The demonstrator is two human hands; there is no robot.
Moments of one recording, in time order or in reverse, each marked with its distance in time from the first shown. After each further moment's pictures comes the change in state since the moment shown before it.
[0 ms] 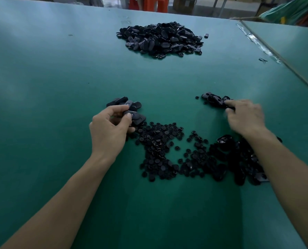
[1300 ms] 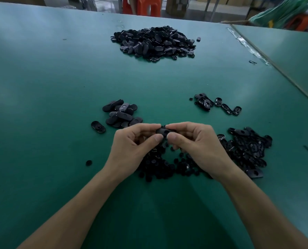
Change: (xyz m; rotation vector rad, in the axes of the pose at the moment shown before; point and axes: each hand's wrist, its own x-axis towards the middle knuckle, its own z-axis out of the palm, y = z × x) left_hand -0.043 0.025 0.017 -0.199 -0.457 0.063; right_hand -0.124 -0.085 -0.011 1.241 -0.366 -0.323
